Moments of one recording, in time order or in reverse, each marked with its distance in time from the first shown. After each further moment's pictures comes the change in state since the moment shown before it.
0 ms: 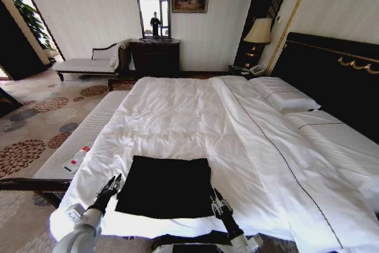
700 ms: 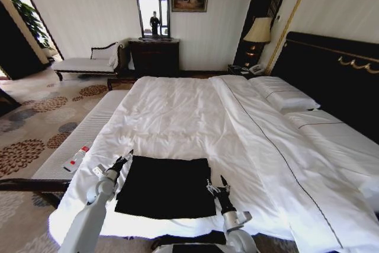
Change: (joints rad) left arm -0.496 0.046 0.235 0.517 -0.066 0.034 0.024; right arm 0.206 0.090 -0.029 -0.091 0.026 -0.074 0.110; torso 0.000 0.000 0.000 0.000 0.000
